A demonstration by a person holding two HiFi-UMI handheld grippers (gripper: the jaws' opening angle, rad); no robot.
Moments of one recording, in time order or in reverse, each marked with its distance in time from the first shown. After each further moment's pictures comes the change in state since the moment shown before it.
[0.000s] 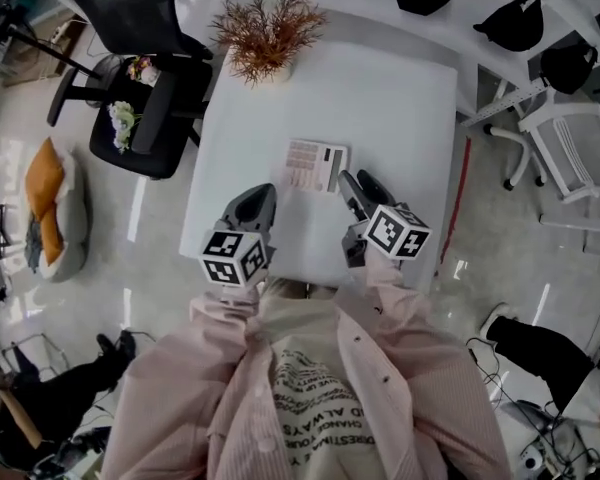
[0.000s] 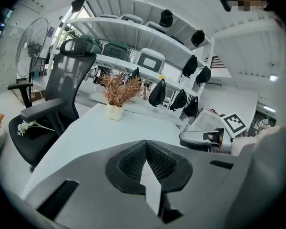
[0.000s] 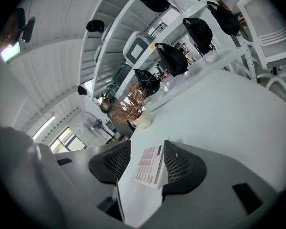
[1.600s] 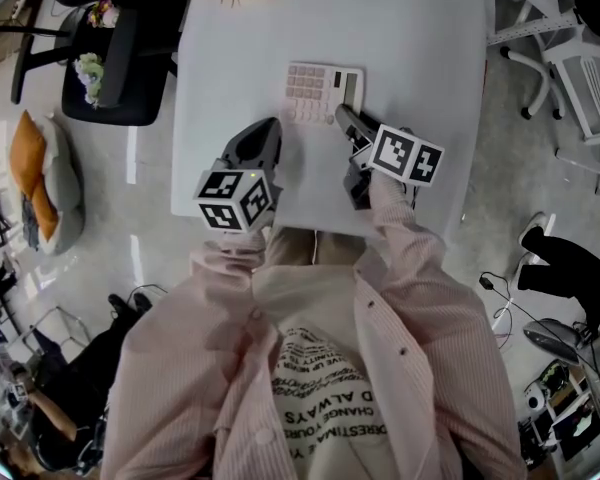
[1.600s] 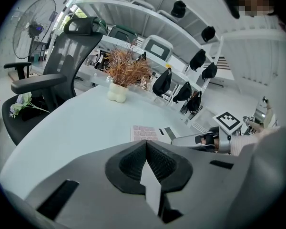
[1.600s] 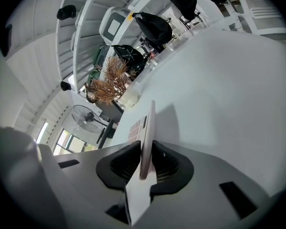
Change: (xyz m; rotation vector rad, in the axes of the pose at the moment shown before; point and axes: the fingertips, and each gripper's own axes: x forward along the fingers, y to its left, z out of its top) left arm 0.043 0.028 -0.053 -0.081 0.090 -0.040; right arm 0.050 -0.032 -0.068 0.150 0.220 -0.070
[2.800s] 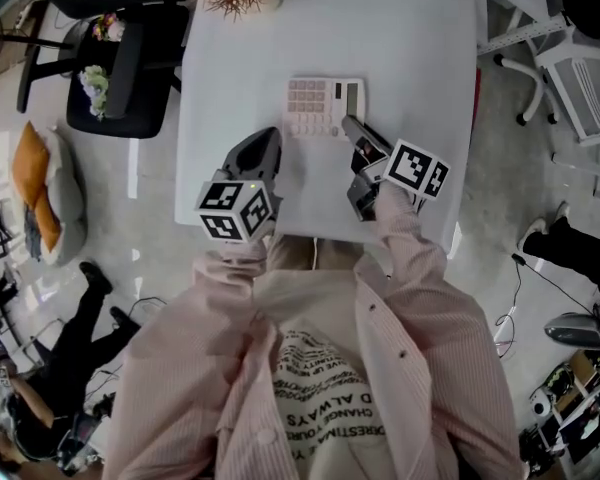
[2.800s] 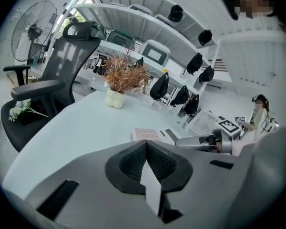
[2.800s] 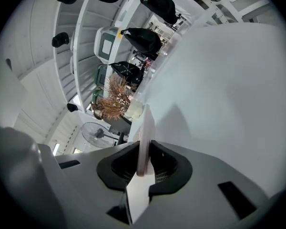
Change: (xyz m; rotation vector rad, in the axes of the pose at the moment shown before) left arm -0.011 -0.009 0.016 0.012 -0.038 -0.016; right arm -0.024 0.010 0.013 0.174 -0.101 0.121
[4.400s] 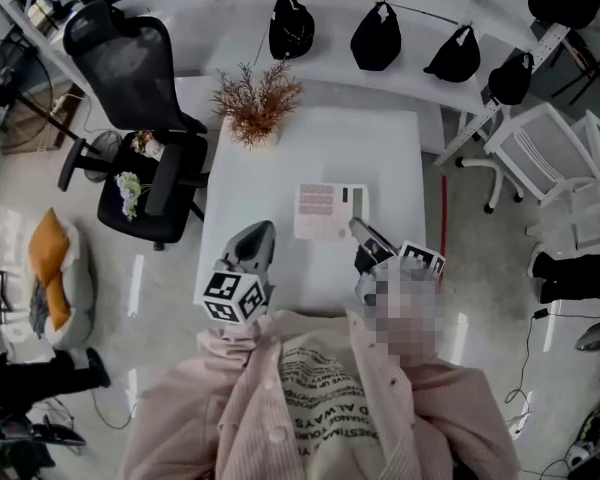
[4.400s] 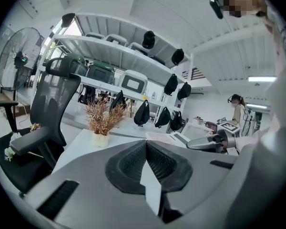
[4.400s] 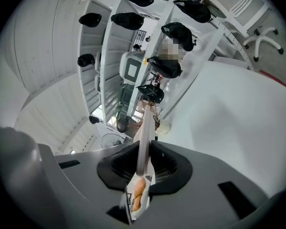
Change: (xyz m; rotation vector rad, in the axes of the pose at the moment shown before) left arm -0.083 -0.065 0.105 0.189 -0.228 -0.103; right arm -0.110 0.107 0.045 -0.005 -0.153 0.164
